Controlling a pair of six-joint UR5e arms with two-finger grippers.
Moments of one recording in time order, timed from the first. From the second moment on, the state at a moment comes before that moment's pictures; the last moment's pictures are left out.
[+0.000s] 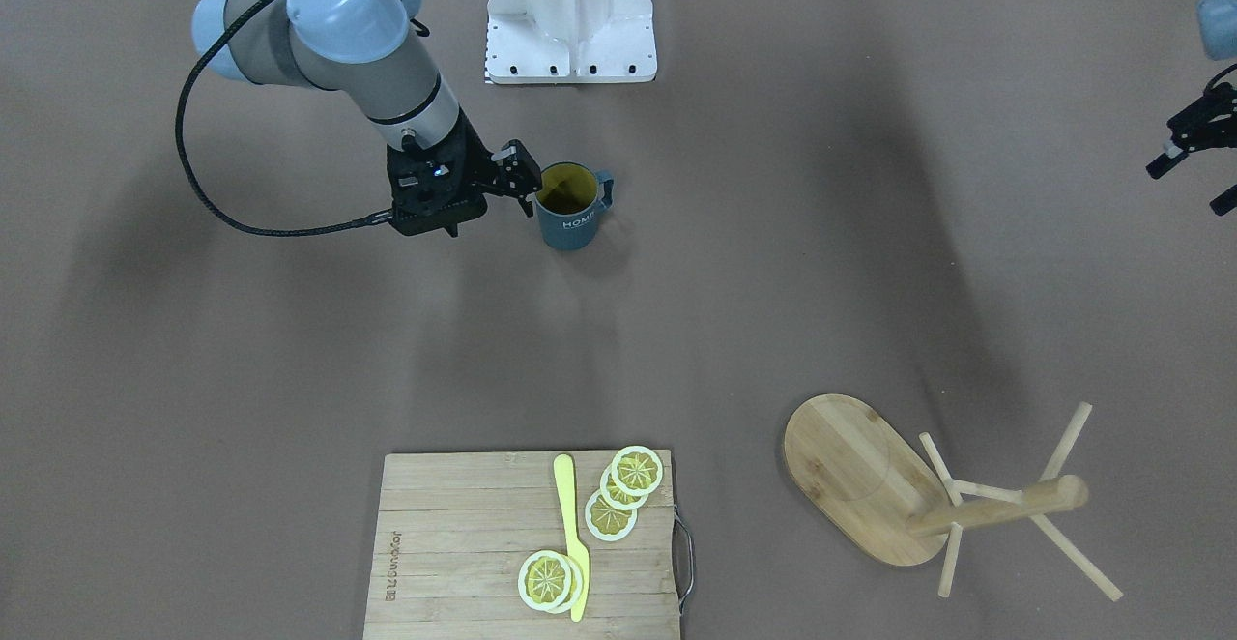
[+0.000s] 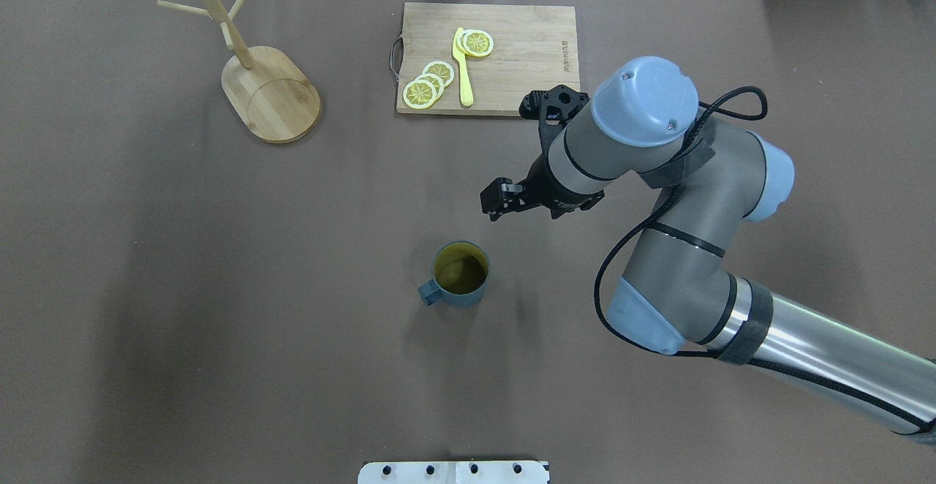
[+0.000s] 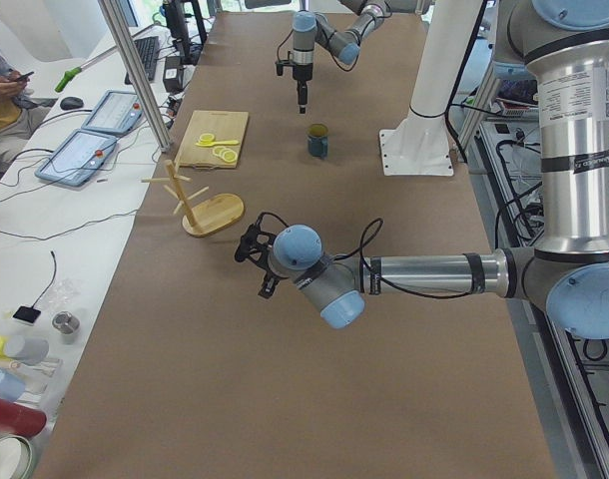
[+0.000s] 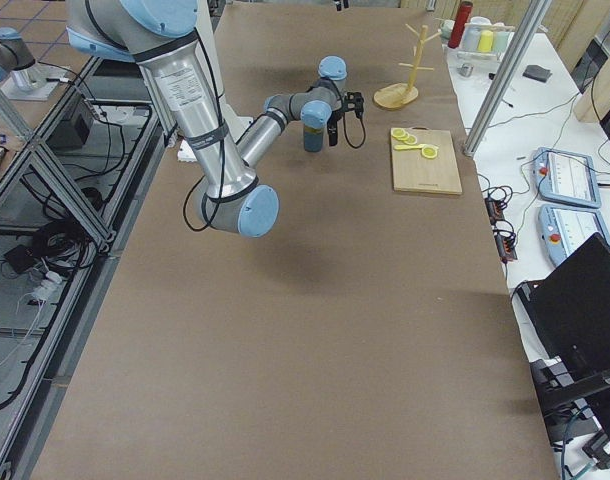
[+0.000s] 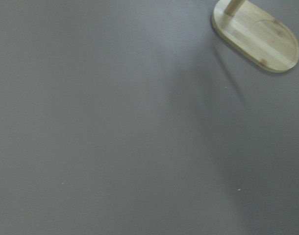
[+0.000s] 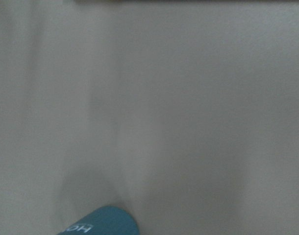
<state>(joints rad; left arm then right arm) -1.36 -1.44 -1.63 -2.60 -2.56 -0.50 0.65 -1.02 1.76 -1.37 2.07 1.11</state>
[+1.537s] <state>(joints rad) -0.45 -1.76 -1.71 -2.98 -1.65 -0.65 0.97 -1.32 1.77 -1.36 2.26 0.77</state>
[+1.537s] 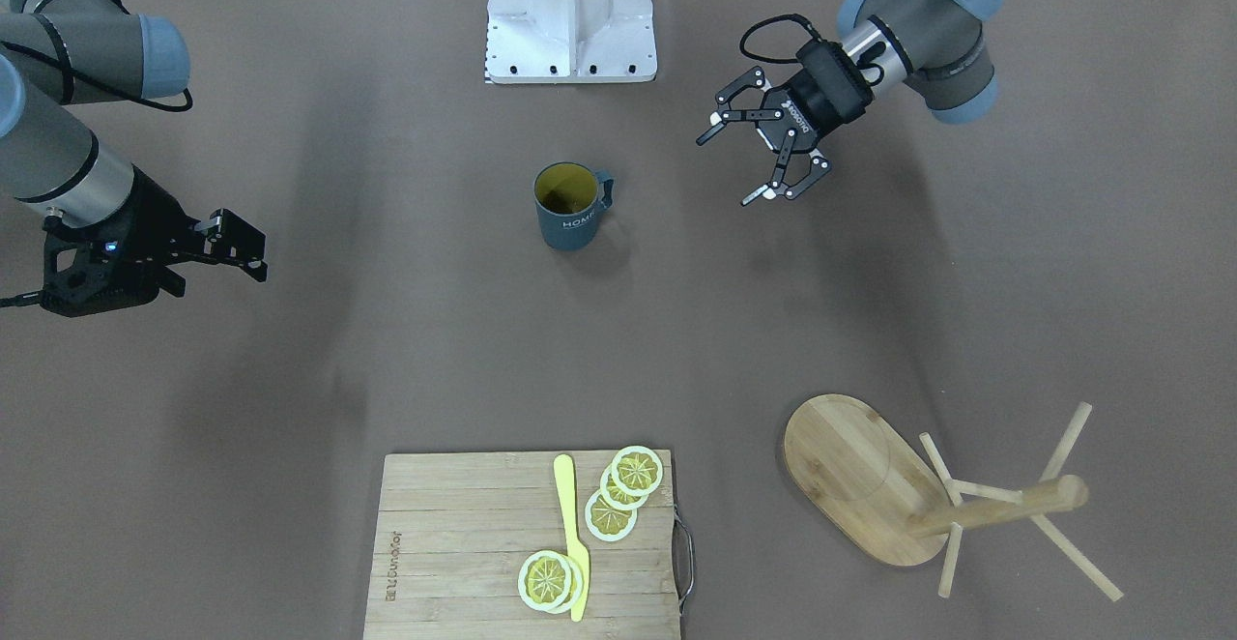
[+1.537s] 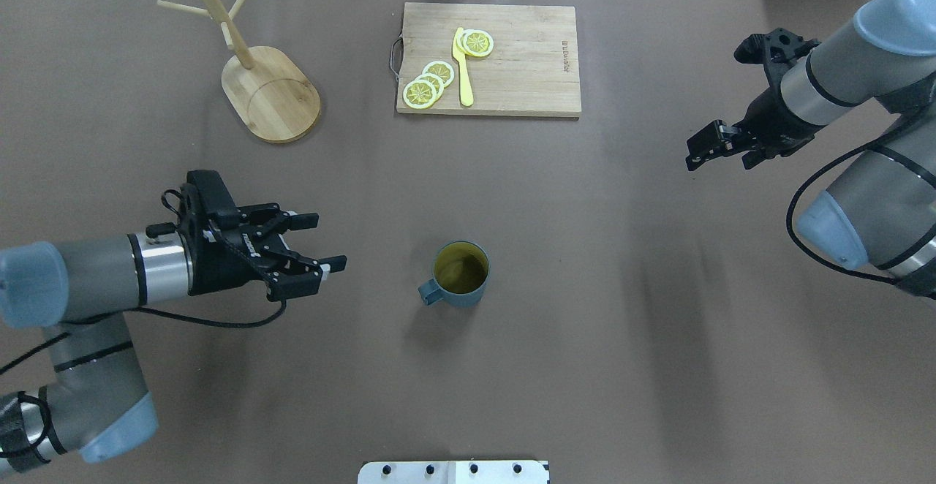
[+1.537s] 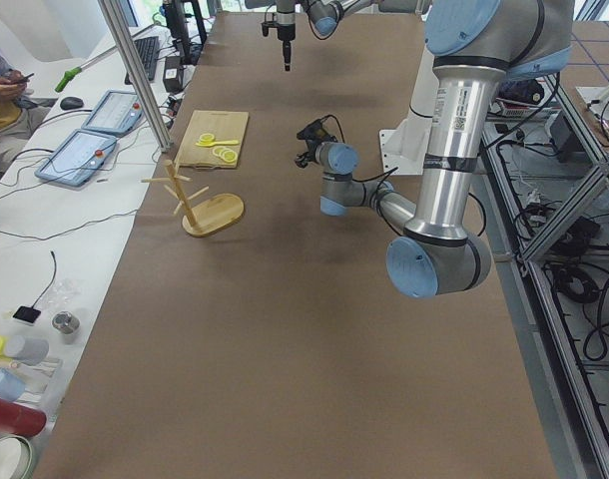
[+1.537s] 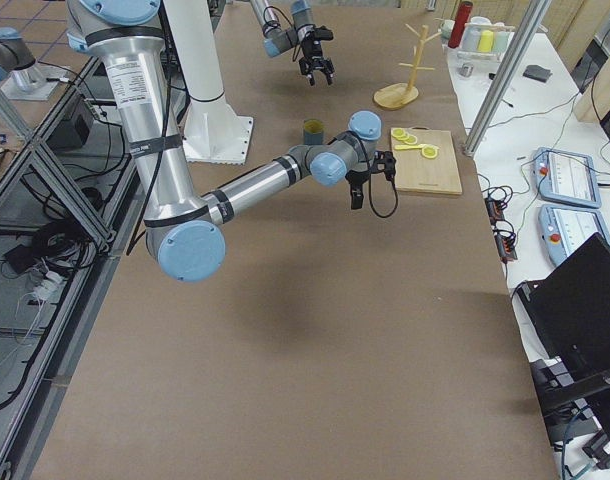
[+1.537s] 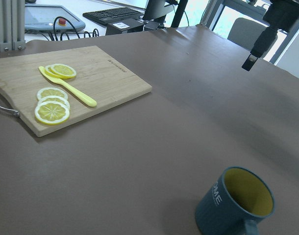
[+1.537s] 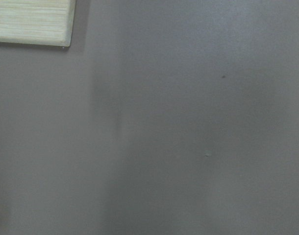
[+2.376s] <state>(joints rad) -0.25 -1.89 -1.56 -2.98 -1.43 -0.58 1.08 -1.37 1.68 -1.36 2.31 0.57</state>
